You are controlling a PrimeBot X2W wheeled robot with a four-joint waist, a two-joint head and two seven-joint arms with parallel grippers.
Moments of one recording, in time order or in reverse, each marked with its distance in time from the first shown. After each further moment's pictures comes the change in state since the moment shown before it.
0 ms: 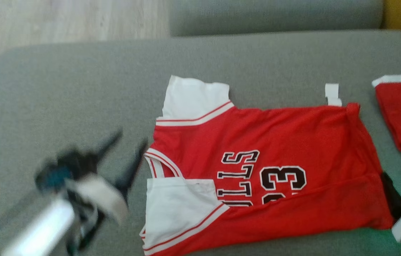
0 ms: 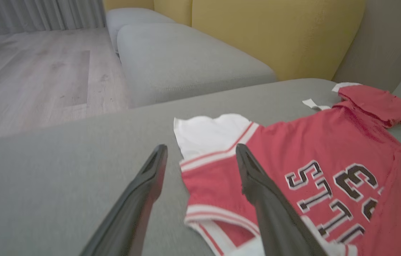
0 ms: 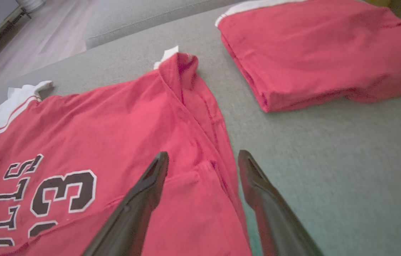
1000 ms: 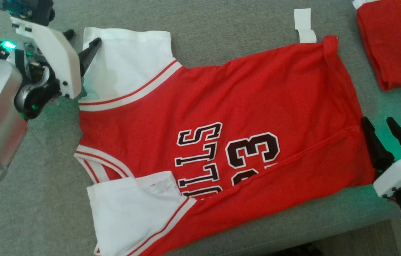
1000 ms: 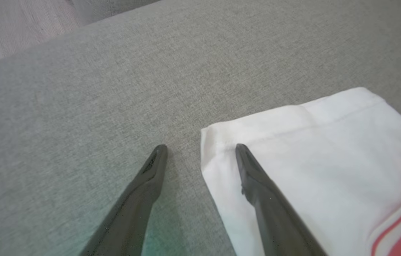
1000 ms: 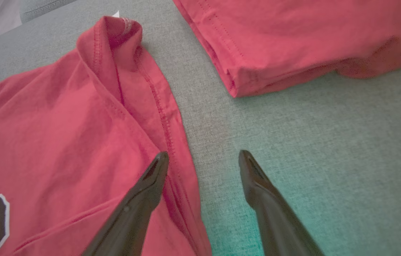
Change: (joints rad) left arm -0.821 0.005 -0.198 0.554 -0.296 -0.170 0.482; right arm -0.229 0.021 0.091 -0.060 -0.027 0.000 -0.016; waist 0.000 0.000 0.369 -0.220
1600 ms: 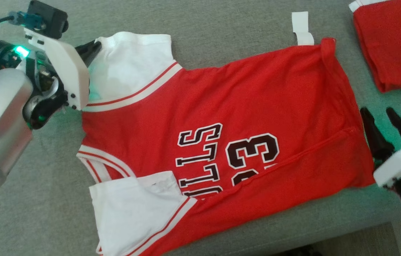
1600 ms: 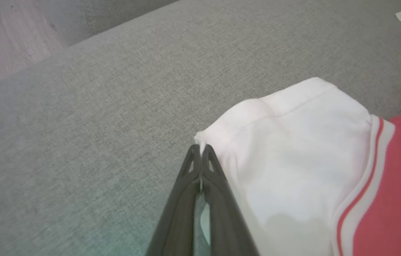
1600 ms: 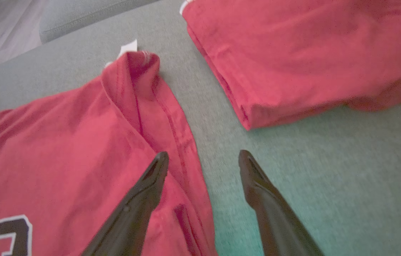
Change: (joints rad) left arm -0.025 0.042 -0.176 -0.044 -0.067 0.000 -0.106; right arm -0.035 -0.008 0.012 0.007 0.016 0.000 0.002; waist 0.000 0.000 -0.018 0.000
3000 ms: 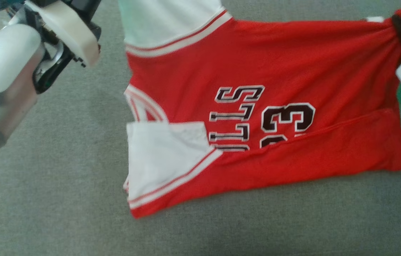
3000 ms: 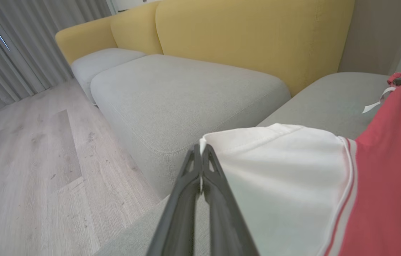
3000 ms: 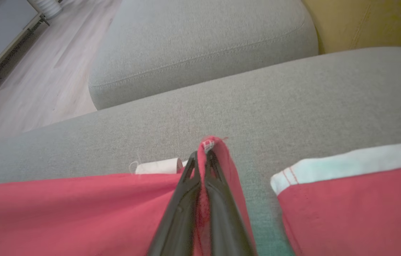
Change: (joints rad) left arm -0.251 -0.044 -0.244 0.050 0.063 0.000 -0.557; right arm -0.611 -0.118 0.117 0.488 0.107 0.000 0.101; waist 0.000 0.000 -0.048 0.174
